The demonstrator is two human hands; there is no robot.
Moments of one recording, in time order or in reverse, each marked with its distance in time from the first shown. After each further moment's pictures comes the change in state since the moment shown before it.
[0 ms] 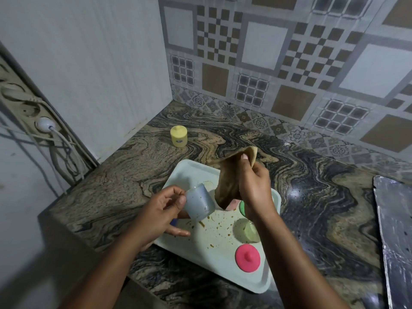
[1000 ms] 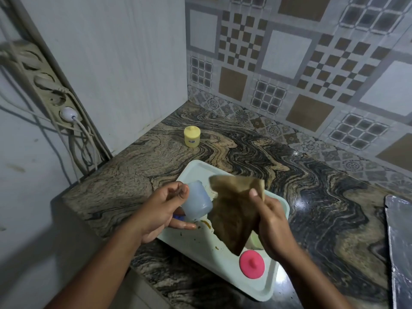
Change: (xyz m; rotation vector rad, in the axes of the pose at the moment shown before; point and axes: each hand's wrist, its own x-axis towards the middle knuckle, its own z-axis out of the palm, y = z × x) left_hand -0.005 0.012 -0.012 -0.258 0.004 -0.114; right_hand -0.042 0.020 -0.035 0.099 -0.450 -0.083
